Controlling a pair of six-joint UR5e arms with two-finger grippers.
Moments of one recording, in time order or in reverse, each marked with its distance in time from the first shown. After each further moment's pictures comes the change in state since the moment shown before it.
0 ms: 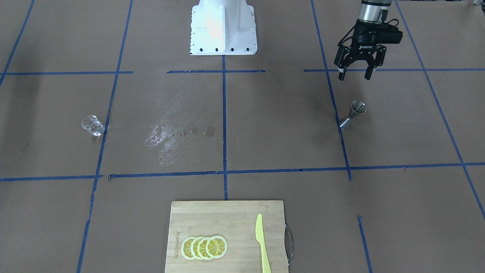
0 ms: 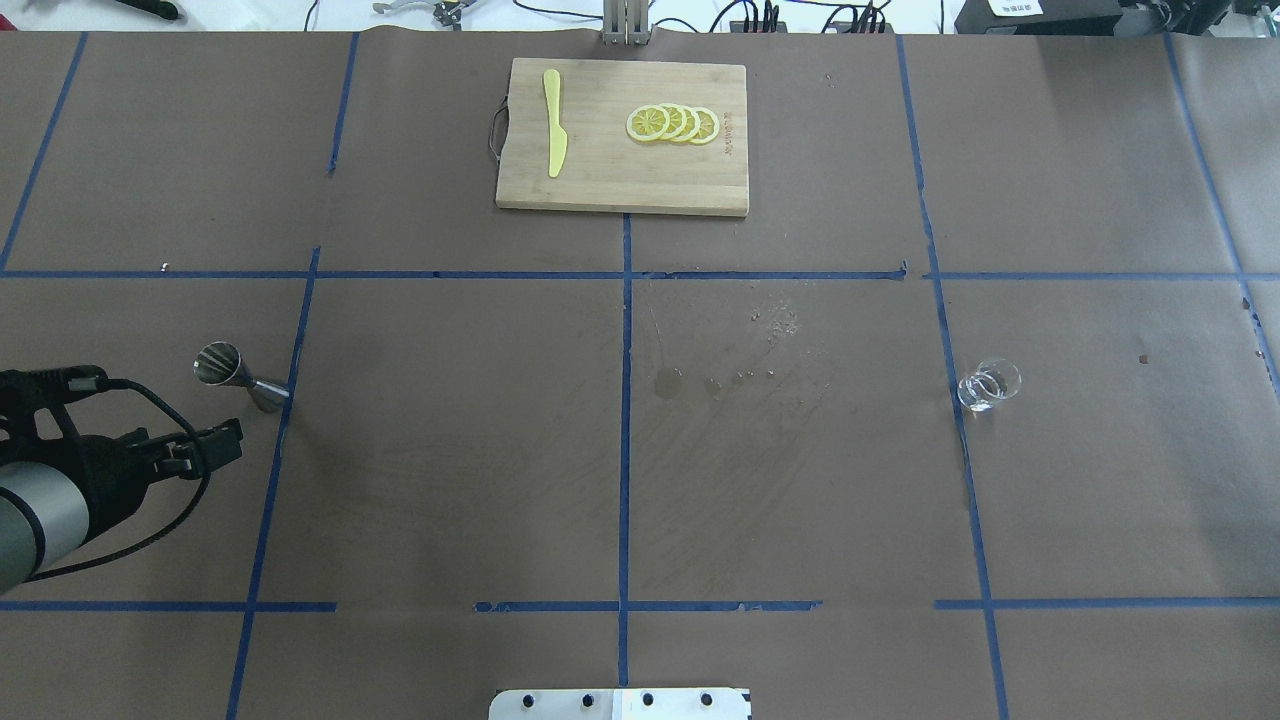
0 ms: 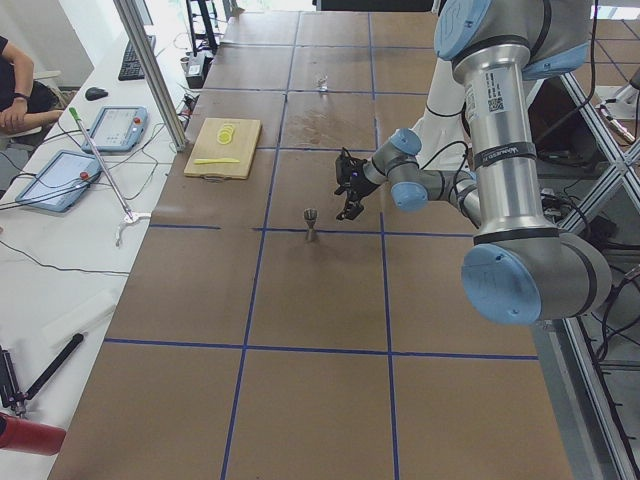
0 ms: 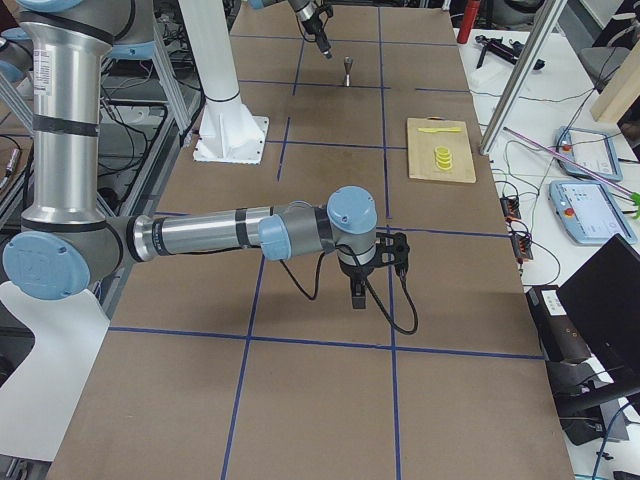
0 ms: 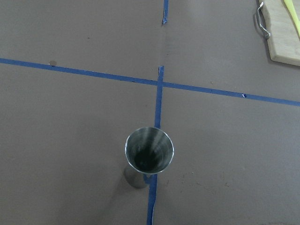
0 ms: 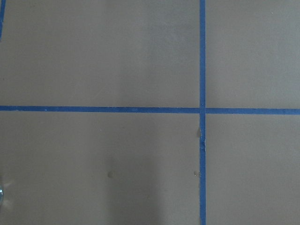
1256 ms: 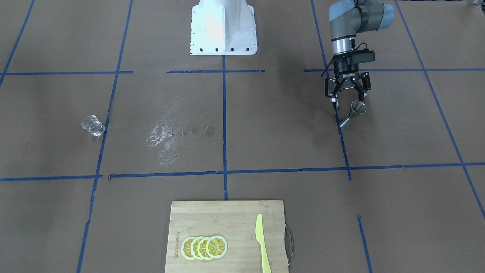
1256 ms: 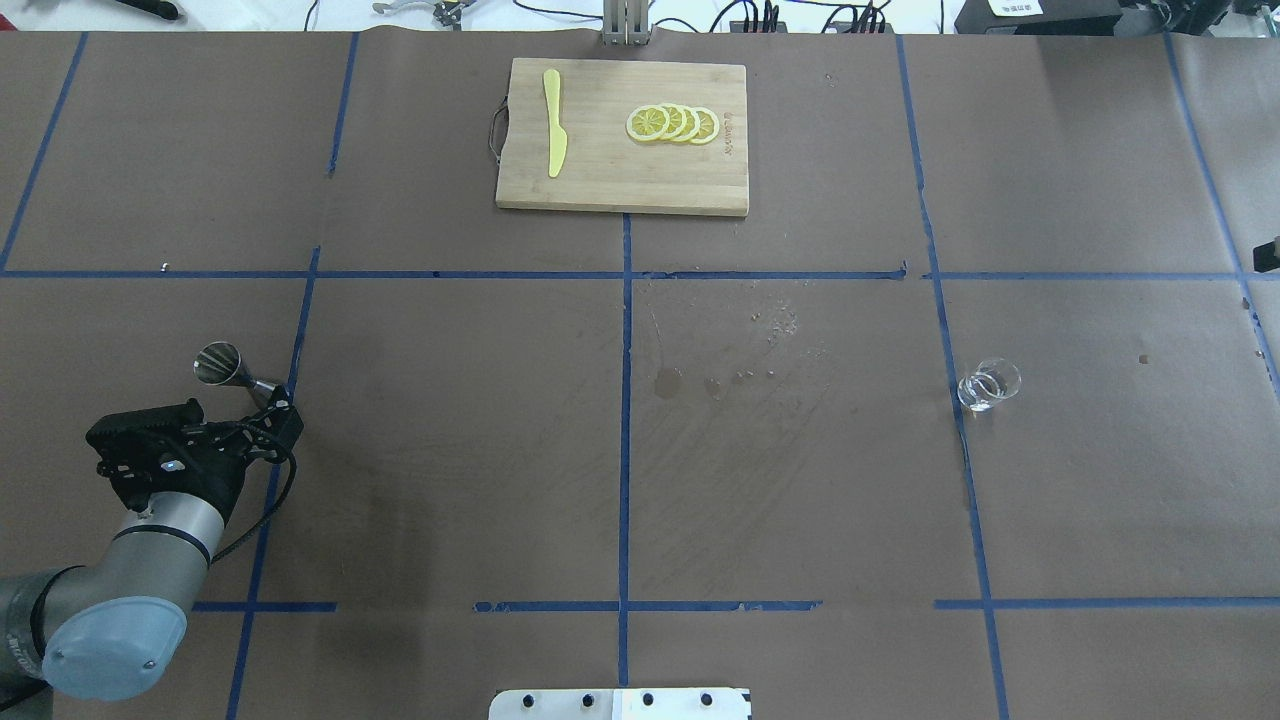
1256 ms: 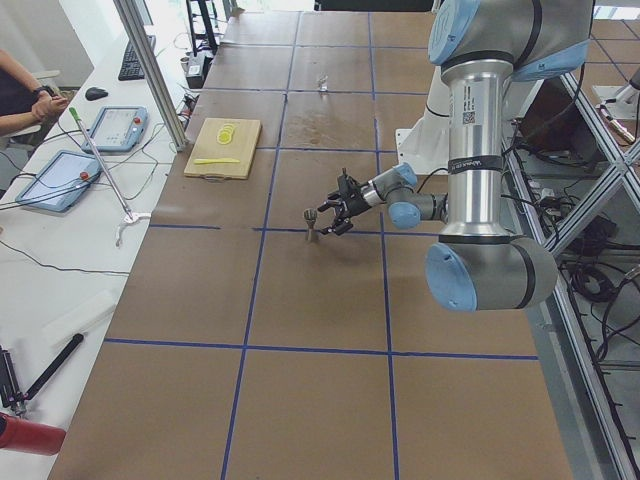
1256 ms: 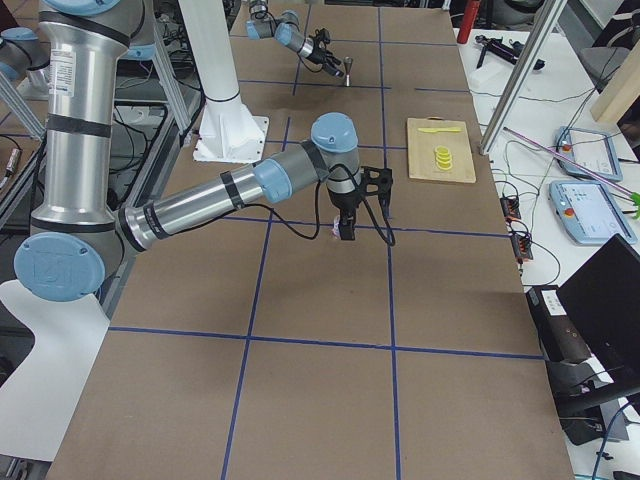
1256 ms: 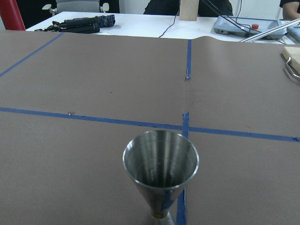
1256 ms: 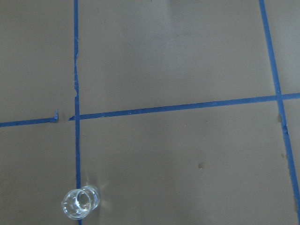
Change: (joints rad) left arm 0.107 -0.199 0.325 0.047 0.479 -0.176; right arm -0.222 -0.026 0.309 0.001 -0.083 0.468
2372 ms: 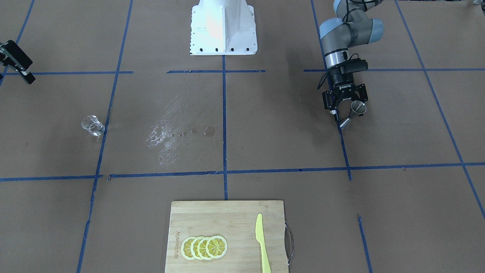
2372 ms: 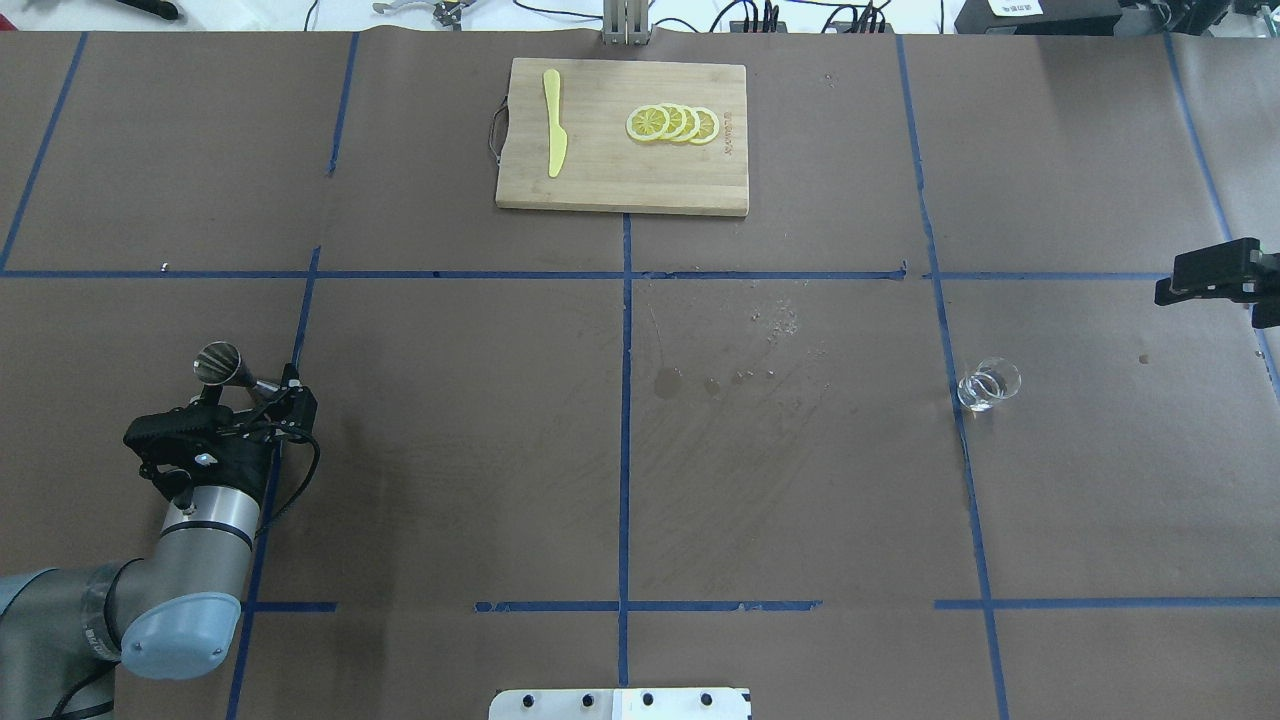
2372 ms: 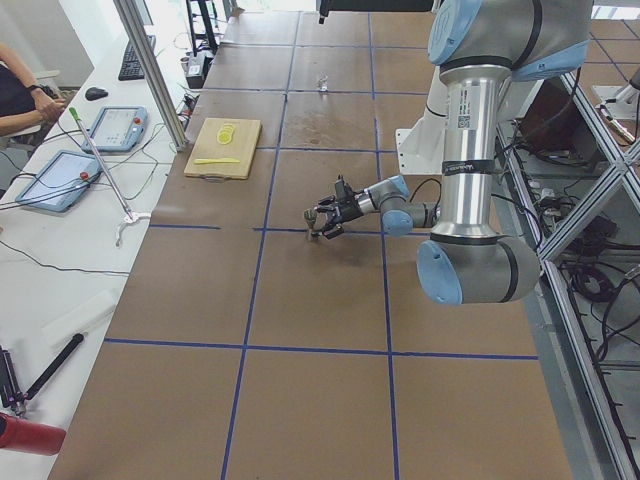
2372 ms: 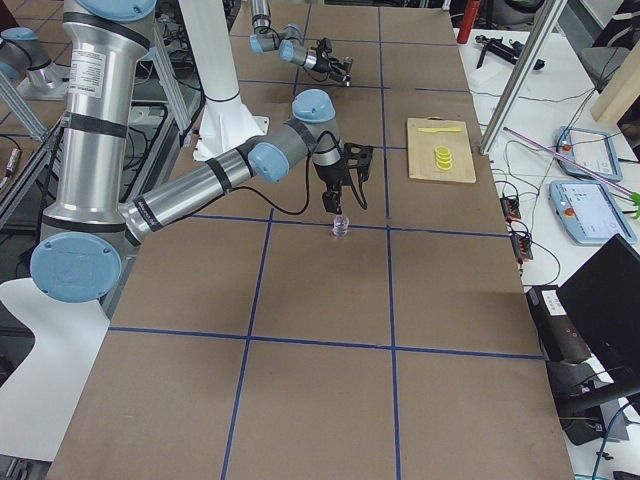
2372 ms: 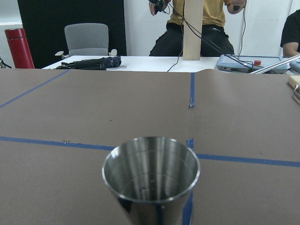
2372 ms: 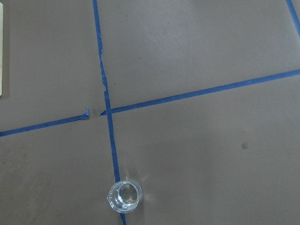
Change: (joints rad) left arm -0.005 -0.090 0.147 -0.001 0.160 -0.045; right arm -0.215 -0.036 0.107 0.097 -0.170 0.322
